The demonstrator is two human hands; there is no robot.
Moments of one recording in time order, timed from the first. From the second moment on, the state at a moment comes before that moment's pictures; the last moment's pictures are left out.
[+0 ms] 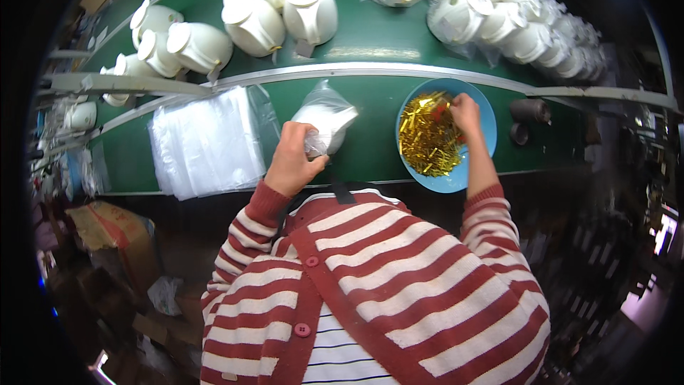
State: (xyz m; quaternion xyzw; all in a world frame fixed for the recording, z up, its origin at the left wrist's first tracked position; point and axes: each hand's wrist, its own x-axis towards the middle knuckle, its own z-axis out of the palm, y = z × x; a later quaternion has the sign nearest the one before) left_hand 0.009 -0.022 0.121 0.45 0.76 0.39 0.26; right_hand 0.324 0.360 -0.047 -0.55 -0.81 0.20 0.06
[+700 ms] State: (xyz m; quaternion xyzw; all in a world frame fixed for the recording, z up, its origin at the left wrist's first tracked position) left_hand -0.023 -0.042 0.088 0.25 0.75 0.48 0.38; right_hand 0.108 0.146 0.085 0.01 -0.87 0.47 0.10
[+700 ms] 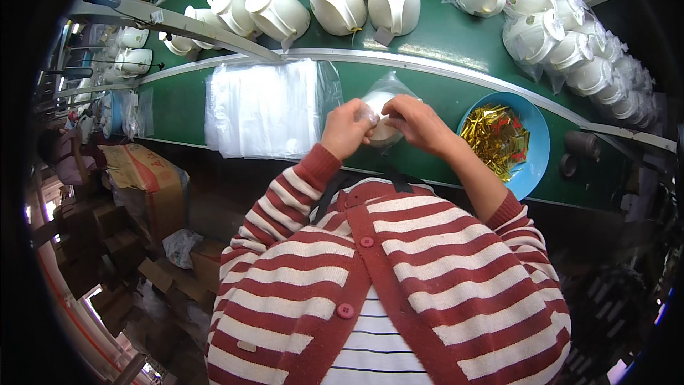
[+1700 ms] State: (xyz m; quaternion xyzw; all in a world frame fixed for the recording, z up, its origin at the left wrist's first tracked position) left_hand -0.003 -0.034 0.088 0.52 0.73 0.44 0.06; right_hand 0.106 0.107 0.111 -0.44 -0.37 0.82 -0.02
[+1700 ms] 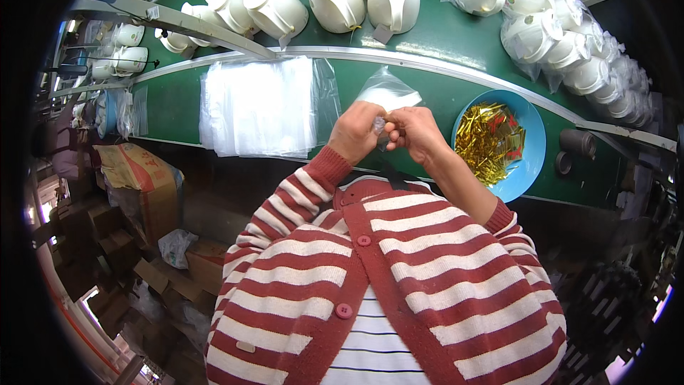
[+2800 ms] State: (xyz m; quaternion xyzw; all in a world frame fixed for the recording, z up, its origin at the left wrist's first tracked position) left_hand -0.084 -0.114 0.059 0.16 0.84 0.51 0.12; right_hand 0.151 0.285 0.048 -0.29 -0.82 0.50 0.02
